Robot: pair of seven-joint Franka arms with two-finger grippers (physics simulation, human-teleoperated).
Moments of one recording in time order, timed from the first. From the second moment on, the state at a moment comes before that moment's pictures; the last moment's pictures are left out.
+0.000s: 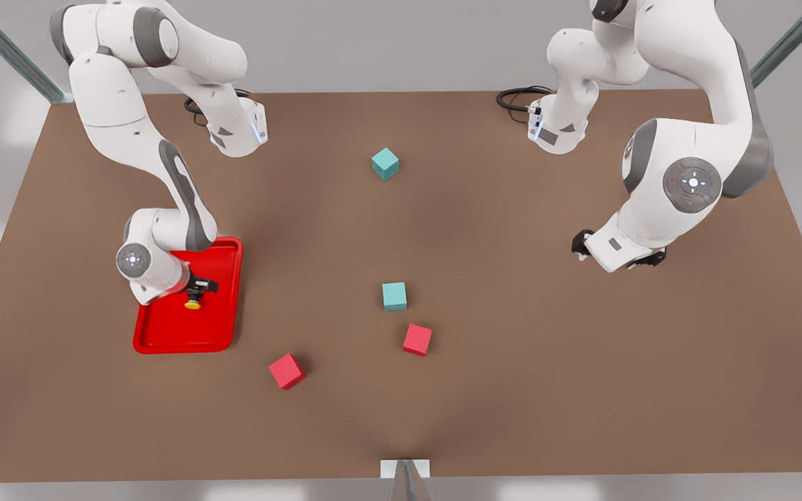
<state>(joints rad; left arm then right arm) -0.33 0.24 0.11 -1.44 0.06 1.58 0.02 -0.05 0.42 -0.01 -2.19 -0.08 2.47 0.17</state>
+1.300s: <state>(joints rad) -0.33 0.26 0.11 -1.44 0.06 1.59 0.01 0.01 0.38 0.16 -1.82 0.01 2.22 -0.02</state>
